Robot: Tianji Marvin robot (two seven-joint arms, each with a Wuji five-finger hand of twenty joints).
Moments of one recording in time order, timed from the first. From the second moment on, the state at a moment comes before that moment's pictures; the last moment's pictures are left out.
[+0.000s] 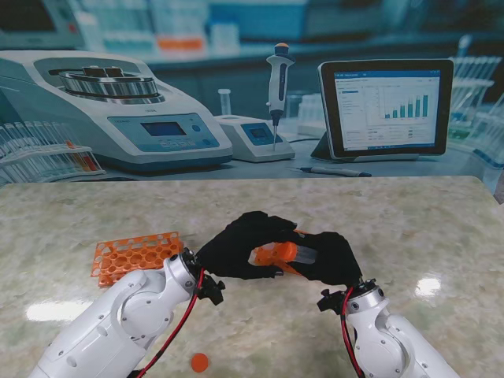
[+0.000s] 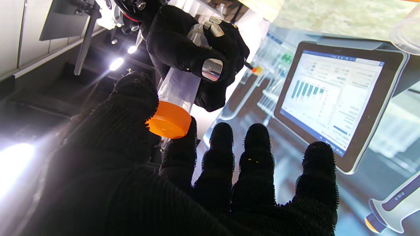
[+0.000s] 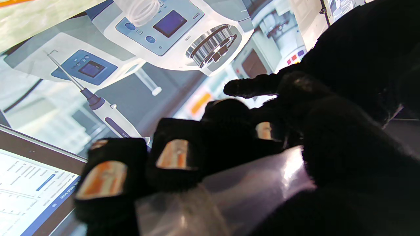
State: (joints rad) left arm 1.43 -1.13 -0.98 -1.61 0.59 -0.65 0.12; right arm -1.70 -1.17 1.23 -1.60 -0.72 -0.50 -0.52; left_hand 0.76 -0.44 0.41 -0.04 0.52 0.01 0.21 0.21 0.51 0.06 0.13 0.32 0.43 0.11 0.15 0.39 0.08 0.37 0.45 0.31; right_hand 0.56 -0.63 0.81 0.00 1.03 -0.25 1.26 1.42 1.40 -0.14 0.96 0.94 1.29 -0.09 1.39 0.94 1.13 0.09 1.70 0.76
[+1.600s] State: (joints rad) left arm 1.46 -1.13 -1.03 -1.69 0.60 -0.66 0.12; right arm -1.69 -1.16 1.22 -1.60 -0.73 -0.46 -0.47; left_hand 0.80 -0.29 0.21 -0.04 0.56 0.10 0.20 0.22 0.49 0.06 0.12 0.31 0.42 0.11 0.15 0.39 0.06 0.37 0.40 0.33; right_hand 0.56 -0.63 0.81 0.00 1.03 -0.25 1.26 1.42 1.40 -0.14 0.96 0.94 1.29 -0.09 1.39 0.94 1.13 0.09 1.69 0.76
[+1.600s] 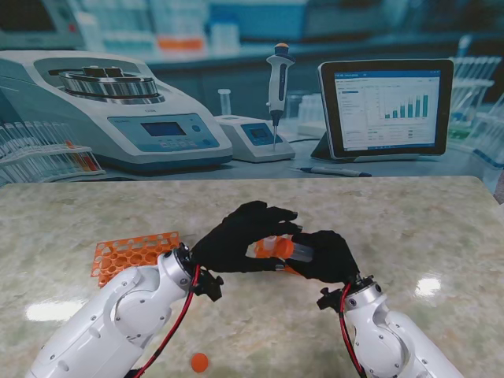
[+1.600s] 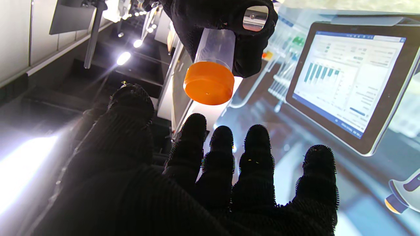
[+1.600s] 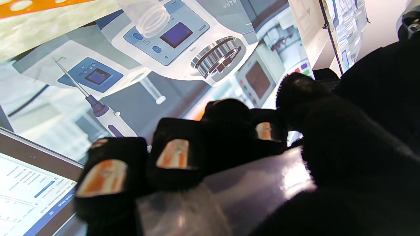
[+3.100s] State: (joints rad) left arm 1.45 -1.13 -1.01 -1.62 0.68 -0.62 0.21; right arm -1.64 -1.16 1.20 -1.59 -0.73 -0.43 -0.44; left_hand 0.76 -0.42 0.38 -0.04 0.52 0.11 0.42 0.46 0.48 0.06 0.14 0.33 0.42 0.11 0.15 0.41 0.08 0.37 0.40 0.36; right_hand 0.56 -0.63 0.81 0.00 1.03 -0.25 1.26 1.42 1.40 -0.14 0.96 0.94 1.29 -0.09 1.39 0.94 1.13 0.09 1.69 0.76
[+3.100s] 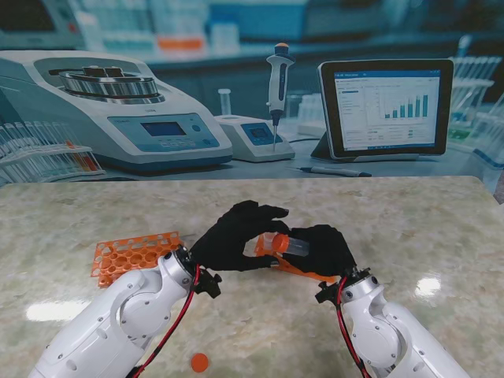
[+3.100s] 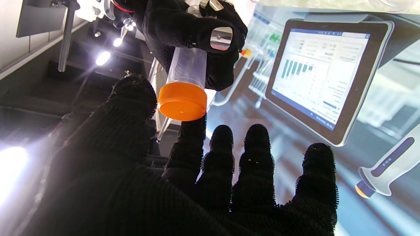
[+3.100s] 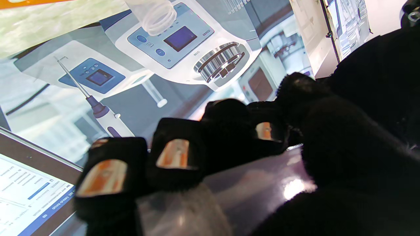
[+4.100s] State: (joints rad) left arm 1.43 -1.14 -0.99 -1.61 0.67 -0.63 0.23; right arm -1.65 -1.16 1.21 -1.59 -0.73 -0.44 -0.44; left_hand 1.08 -0.36 0.10 -0.05 0.50 0.10 0.62 0.48 0.56 0.06 0.18 0.34 0.51 0.11 0.20 0.45 0.10 0.37 0.45 0.36; right_hand 0.56 -0.63 0.81 0.00 1.03 -0.25 1.26 1.42 1.40 -0.14 0.96 0.94 1.29 -0.09 1.39 0.94 1.13 0.09 1.69 0.76
